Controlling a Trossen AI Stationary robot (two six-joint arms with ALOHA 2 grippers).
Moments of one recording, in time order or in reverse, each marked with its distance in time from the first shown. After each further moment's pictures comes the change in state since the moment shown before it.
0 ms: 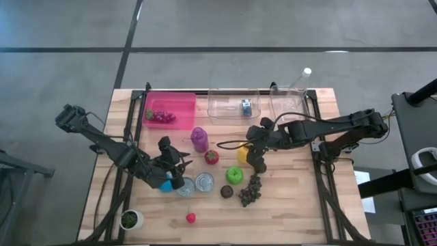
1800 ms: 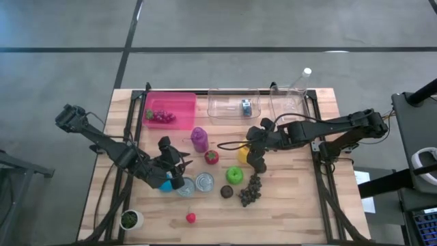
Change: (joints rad) left arm 0.000 0.000 0.000 0.000 0.000 0.000; right arm -0.001 0.003 -0.021 0.001 0.000 0.001
